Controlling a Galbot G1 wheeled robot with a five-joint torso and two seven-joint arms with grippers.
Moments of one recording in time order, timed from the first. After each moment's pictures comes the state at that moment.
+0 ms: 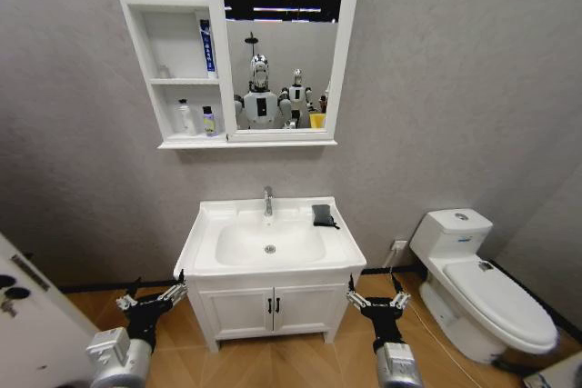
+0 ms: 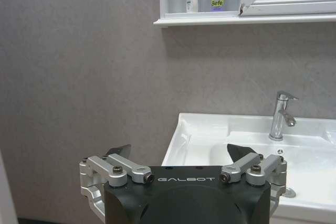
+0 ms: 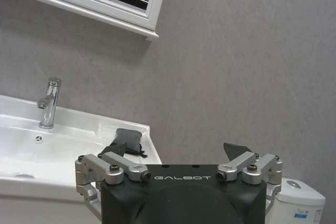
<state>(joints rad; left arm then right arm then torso) 1.82 -1.34 -0.69 -2.50 -0.33 0.38 -0.34 -1.78 1.27 0.33 2.30 -0.12 -0.15 0.50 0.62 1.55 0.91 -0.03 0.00</state>
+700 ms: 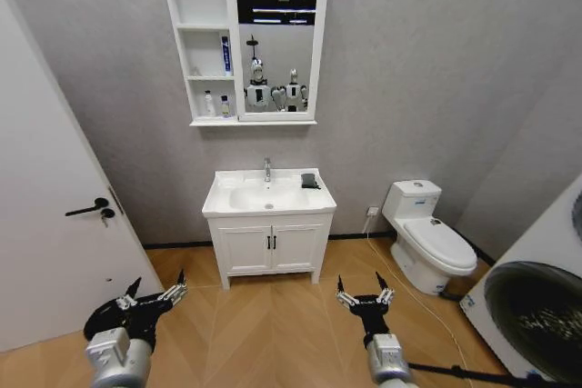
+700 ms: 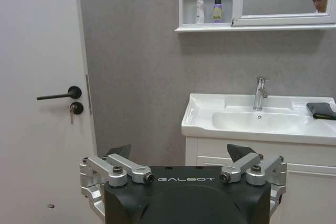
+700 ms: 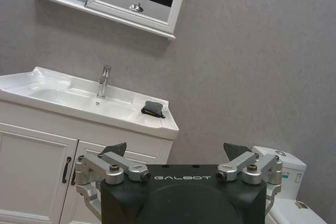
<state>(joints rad) 1.82 -1.34 -0.69 -2.50 -0.33 0.38 -0.34 -1.70 1.23 0.32 2.26 -0.07 -0.21 0.40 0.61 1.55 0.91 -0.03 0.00</state>
